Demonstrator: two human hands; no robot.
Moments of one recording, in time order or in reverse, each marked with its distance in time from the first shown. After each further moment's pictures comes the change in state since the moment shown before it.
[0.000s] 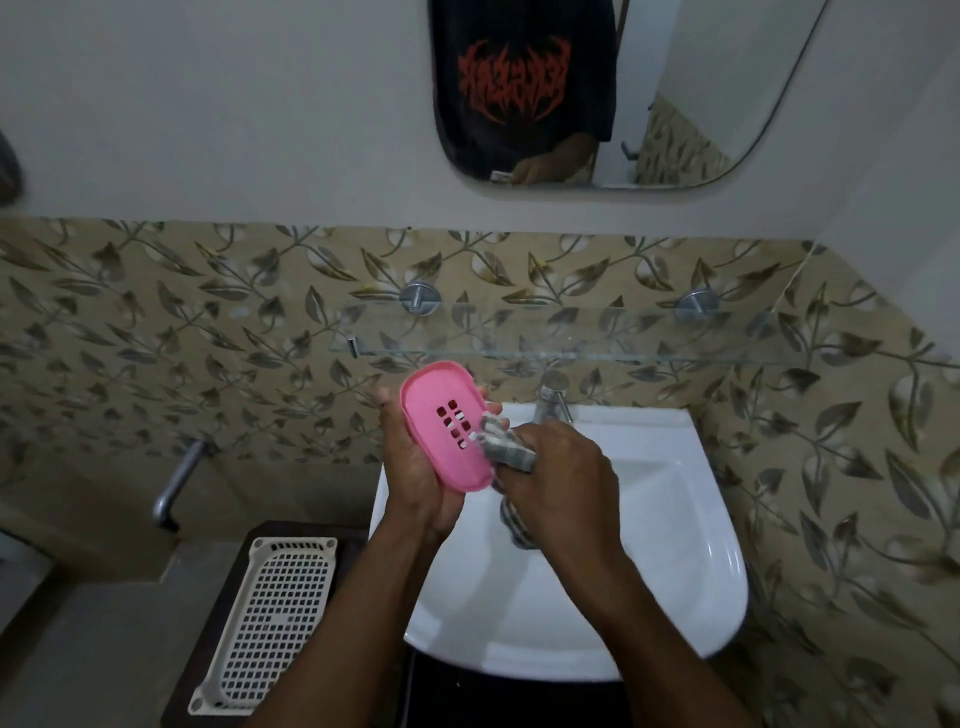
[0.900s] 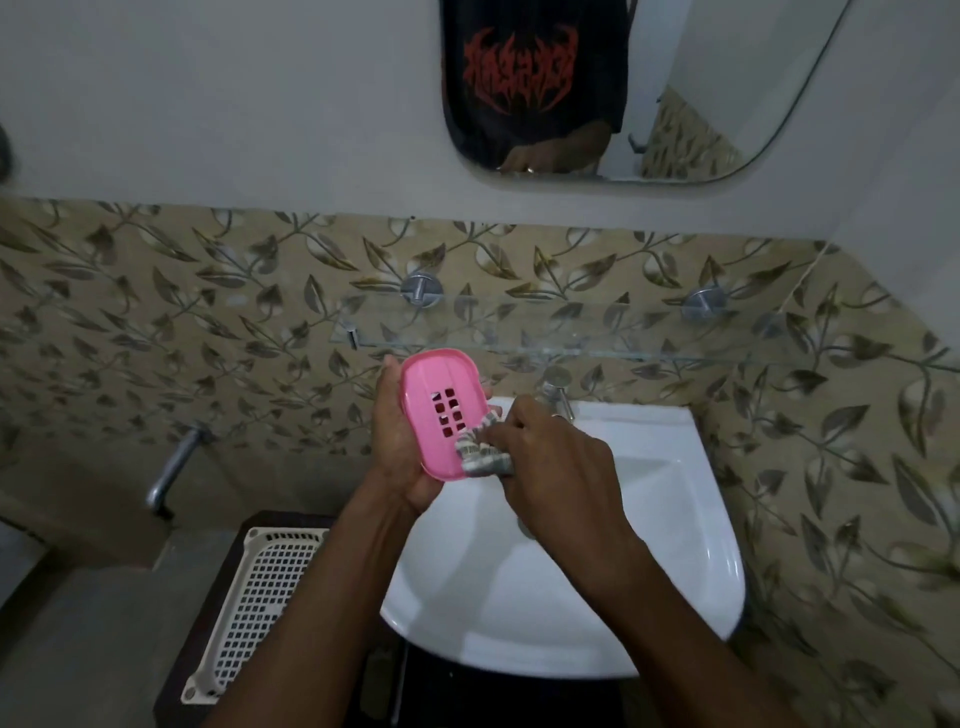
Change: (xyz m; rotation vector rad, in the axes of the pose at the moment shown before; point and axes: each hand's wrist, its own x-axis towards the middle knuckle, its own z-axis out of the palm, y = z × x) left_hand 0.015 0.023 -0.003 0.092 -0.022 -0.095; right_hand 0.010 -0.006 -0.007 -0.275 -0.044 -0.361
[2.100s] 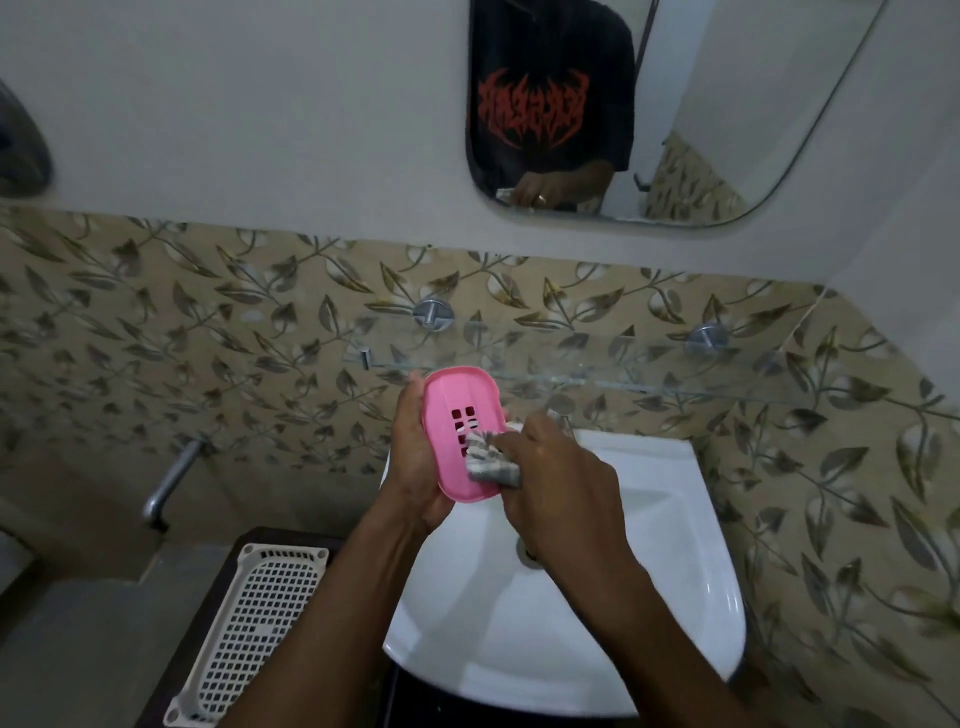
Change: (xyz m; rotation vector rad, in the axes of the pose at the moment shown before) left_hand -0.005 0.005 0.017 -0.001 -0.097 0.006; right_hand 0.005 -0.011 -0.017 0.084 0.002 0.062
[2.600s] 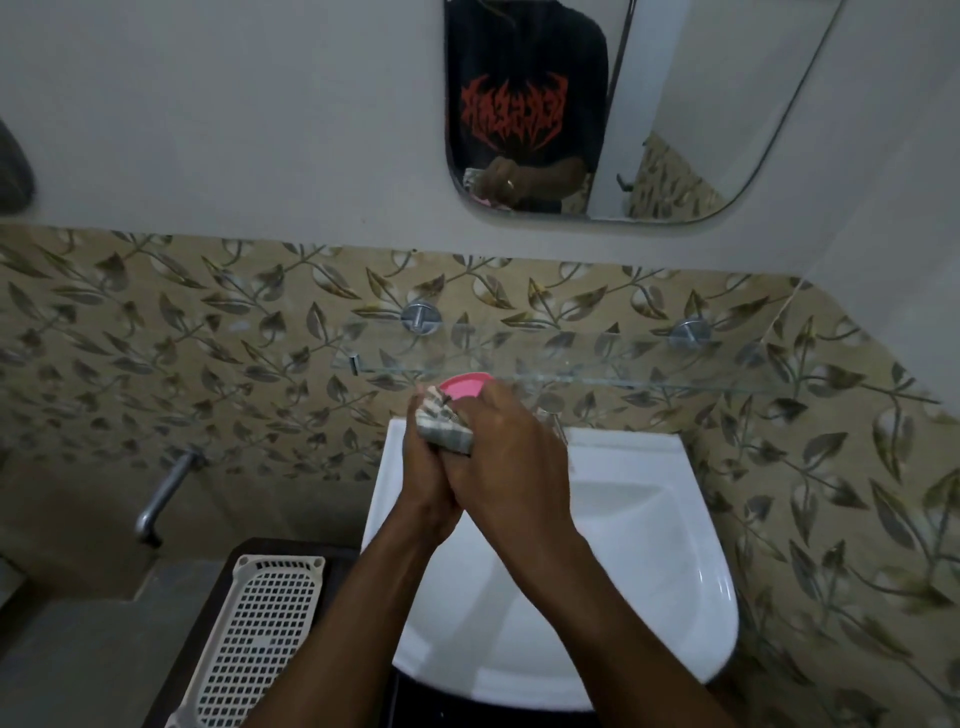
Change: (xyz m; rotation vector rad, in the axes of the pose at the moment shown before) left_hand -0.010 -0.022 0.013 0.120 0.099 0.169; right_hand 0.014 -0.037 0.002 0.109 0.221 0.031
